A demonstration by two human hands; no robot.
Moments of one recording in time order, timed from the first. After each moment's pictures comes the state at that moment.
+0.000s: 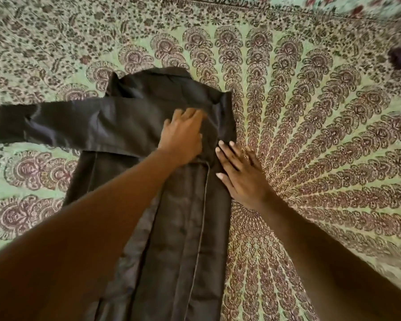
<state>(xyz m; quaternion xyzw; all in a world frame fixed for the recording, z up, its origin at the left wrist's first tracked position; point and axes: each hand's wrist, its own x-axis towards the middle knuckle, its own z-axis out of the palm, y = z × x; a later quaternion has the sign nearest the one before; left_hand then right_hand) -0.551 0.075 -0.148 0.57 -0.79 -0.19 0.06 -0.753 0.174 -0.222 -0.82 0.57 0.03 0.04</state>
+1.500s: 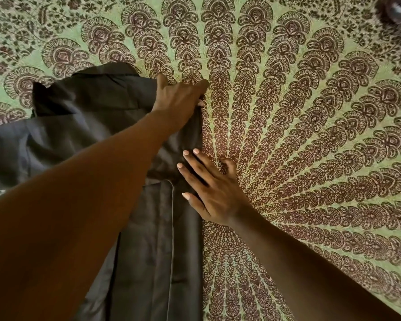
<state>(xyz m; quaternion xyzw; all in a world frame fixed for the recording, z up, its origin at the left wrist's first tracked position) -0.657 -0.045 -0.201 0.47 -0.88 -0.10 0.02 -0.762 0.172 -0.224 -0.82 0.57 0.00 0.08</state>
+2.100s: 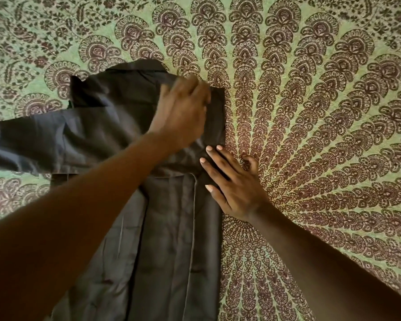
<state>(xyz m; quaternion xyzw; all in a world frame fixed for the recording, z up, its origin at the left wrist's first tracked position) -0.598 0.010 -0.154 0.46 -0.87 -0.10 0.15 -0.762 0.171 -0.223 -0.82 0.57 0.01 0.08</state>
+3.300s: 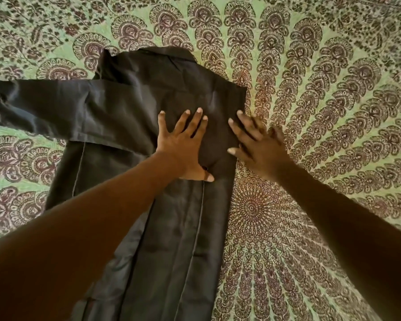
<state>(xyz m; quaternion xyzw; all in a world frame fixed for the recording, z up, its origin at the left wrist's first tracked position) -0.552 0.082 -0.192 0.53 -0.82 -0.13 -0.19 -0.796 0.100 -0.209 -0.80 0.58 0.09 0.12</state>
